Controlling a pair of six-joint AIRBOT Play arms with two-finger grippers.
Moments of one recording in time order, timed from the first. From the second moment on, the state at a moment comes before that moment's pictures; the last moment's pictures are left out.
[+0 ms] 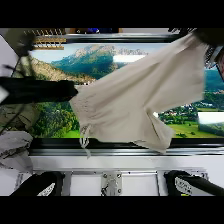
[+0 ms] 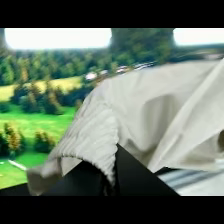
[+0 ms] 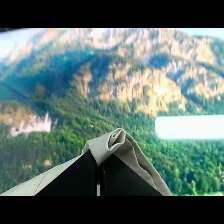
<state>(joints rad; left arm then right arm) -0.35 -1.05 1.39 1.35 -1.28 -1.90 -0.04 -1.35 1.91 -1.25 1.21 1.69</state>
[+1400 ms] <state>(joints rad) 0.01 -1.43 1.11 0.98 -1.12 -1.47 0.17 -1.02 0.89 -1.49 1.17 1.79</state>
